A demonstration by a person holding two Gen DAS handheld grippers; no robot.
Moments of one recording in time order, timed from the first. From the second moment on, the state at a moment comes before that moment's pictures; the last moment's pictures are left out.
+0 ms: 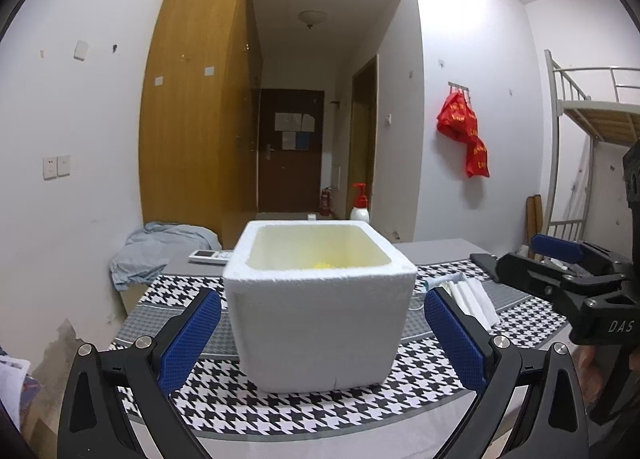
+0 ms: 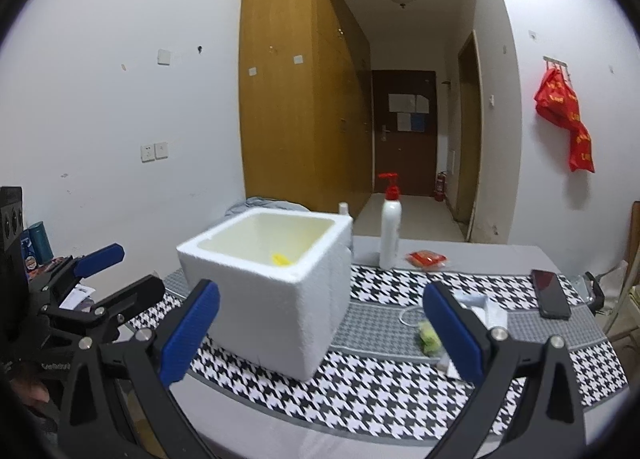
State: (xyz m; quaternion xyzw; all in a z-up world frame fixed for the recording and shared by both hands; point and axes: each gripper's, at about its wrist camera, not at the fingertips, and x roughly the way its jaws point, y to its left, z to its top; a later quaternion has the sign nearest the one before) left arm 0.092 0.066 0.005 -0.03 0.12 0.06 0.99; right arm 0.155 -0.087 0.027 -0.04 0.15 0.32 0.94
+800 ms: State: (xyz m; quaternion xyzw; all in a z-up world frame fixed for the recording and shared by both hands) left arm 0.119 0.044 -0.025 -0.06 0.14 0.03 0.99; right arm 0.177 -0.154 -0.021 0.00 0.16 0.26 0.95
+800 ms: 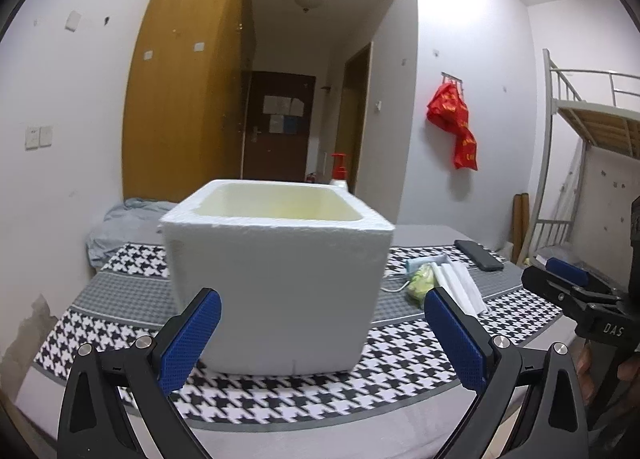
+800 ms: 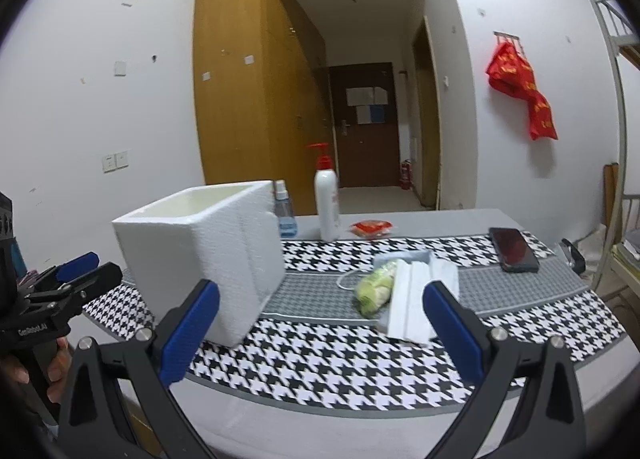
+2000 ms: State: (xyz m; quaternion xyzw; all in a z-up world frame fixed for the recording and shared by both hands) left arm 0.209 -0.072 -0.036 0.04 0.21 -0.10 0.97; right arm 0.218 -0.249 -0.053 0.03 0.22 0.13 0.97
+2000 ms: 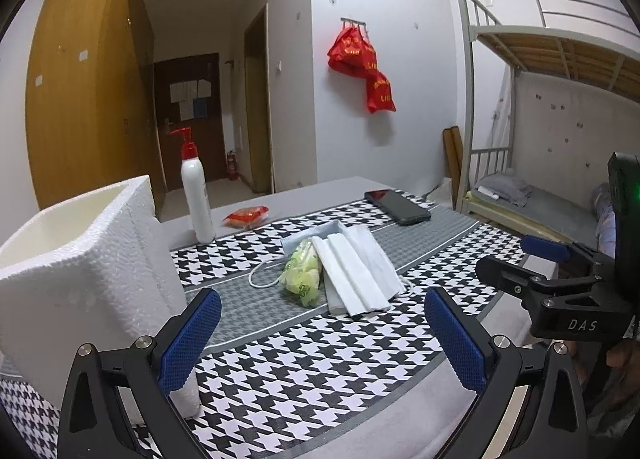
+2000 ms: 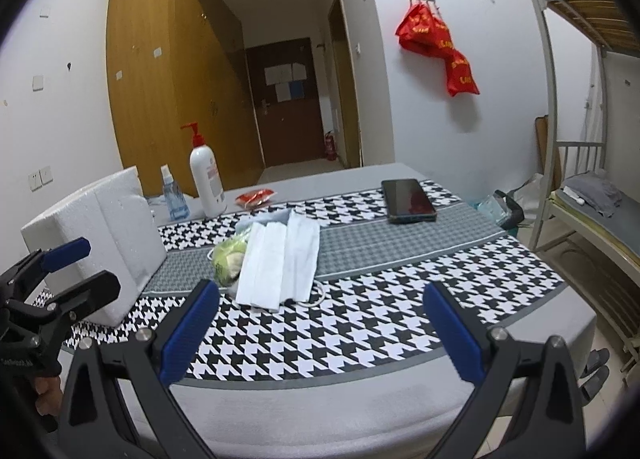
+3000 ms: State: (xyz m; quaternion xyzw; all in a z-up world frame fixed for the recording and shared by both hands) left arm 0.303 -0.106 -0.068 0.04 0.31 -0.09 0.95; right arm 0.280 -0.264 -0.090 0.01 0.29 0.15 0.95
